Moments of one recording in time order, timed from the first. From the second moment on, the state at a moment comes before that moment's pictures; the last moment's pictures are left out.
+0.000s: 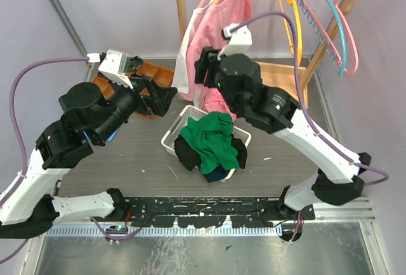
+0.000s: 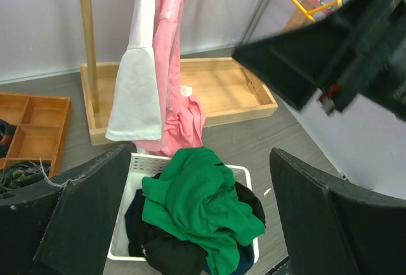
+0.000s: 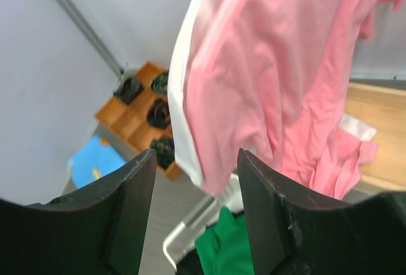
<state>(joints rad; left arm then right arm) -1.00 1.03 1.61 -0.63 -0.43 -0.30 1.02 1.42 1.85 -0.58 0.68 0.38</state>
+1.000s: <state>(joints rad) -1.00 0.93 1.57 -0.63 -0.43 -0.33 0.74 1.78 2.28 -0.56 0.48 0.53</state>
